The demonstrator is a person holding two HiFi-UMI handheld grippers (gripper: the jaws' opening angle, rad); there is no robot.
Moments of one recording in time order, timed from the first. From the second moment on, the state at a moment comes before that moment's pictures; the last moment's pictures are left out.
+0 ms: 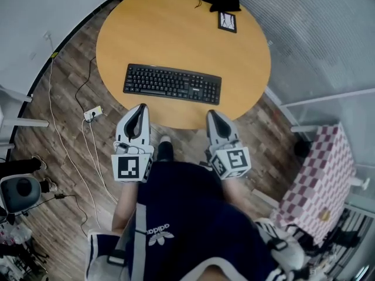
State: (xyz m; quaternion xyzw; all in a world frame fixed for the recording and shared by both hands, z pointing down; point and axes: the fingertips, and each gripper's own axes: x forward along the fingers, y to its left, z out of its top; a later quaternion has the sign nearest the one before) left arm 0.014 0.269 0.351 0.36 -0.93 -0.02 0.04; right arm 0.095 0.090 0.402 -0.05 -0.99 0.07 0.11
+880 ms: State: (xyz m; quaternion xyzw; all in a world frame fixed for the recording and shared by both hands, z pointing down) left arm -0.035 0.248 0.366 0.38 -0.92 0.00 0.07; right arm 0.054 0.072 0.403 -0.01 -0.99 0.07 0.12
